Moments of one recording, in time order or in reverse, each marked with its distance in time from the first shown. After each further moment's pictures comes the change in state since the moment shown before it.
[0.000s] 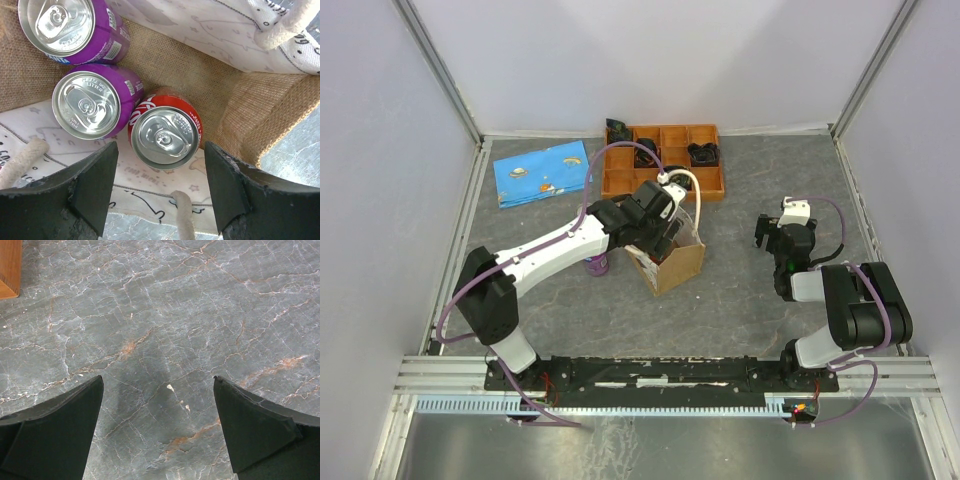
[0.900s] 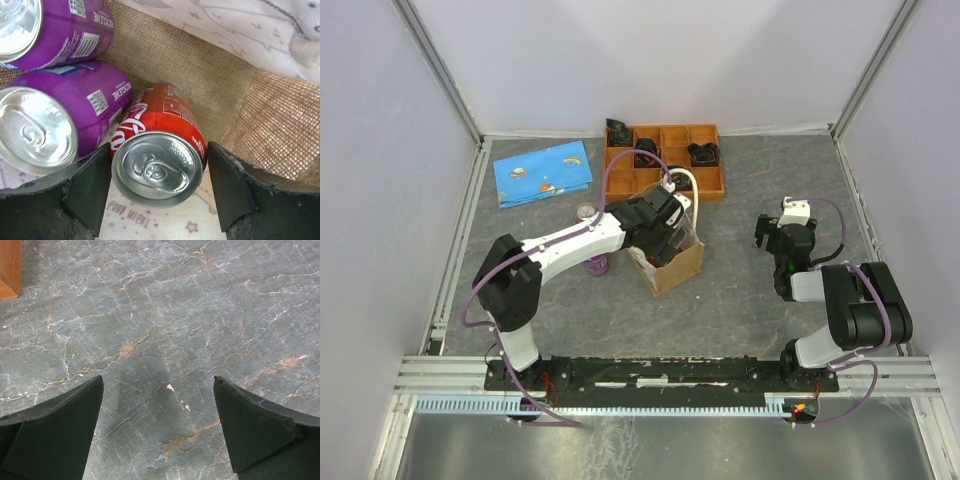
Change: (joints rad) left arm -0.001 0.119 0.015 -0.008 0.034 -0.002; right arm 0.000 0.000 0.000 0.000 0.000 0.000
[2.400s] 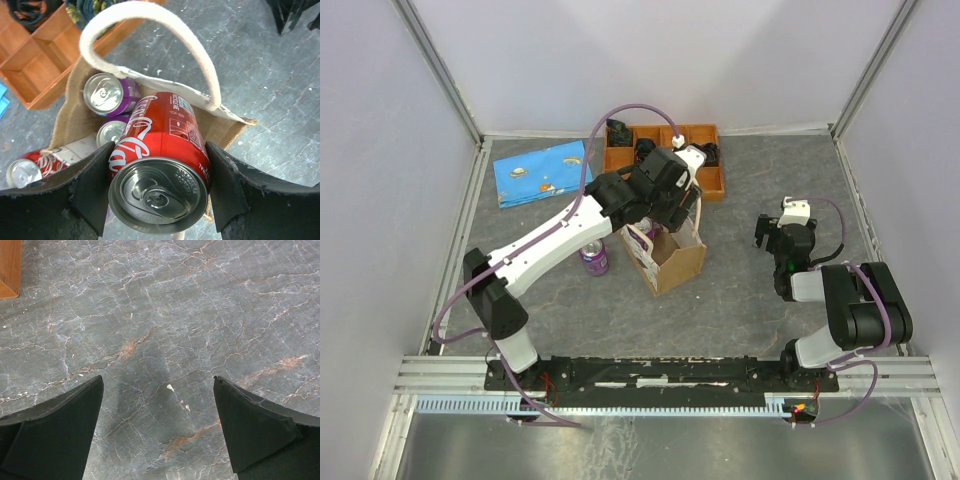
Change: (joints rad) left arm -0.048 -0.051 0.374 -0.145 -0.095 0.043; right arm 0.000 0.000 0.000 0.000 0.000 0.000
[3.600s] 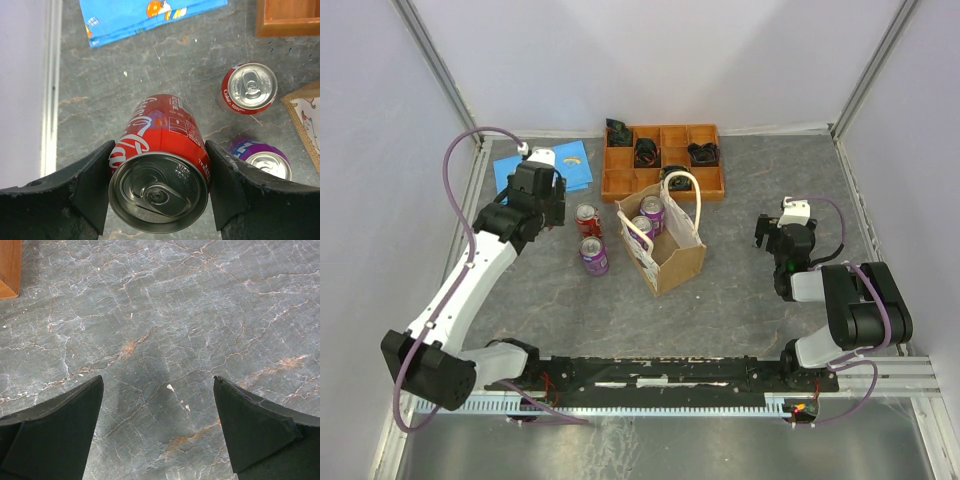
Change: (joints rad) left arm 0.530 -0.528 -0.534 0.041 -0.265 -0.020; right arm 0.000 0.000 0.000 0.000 0.000 0.000
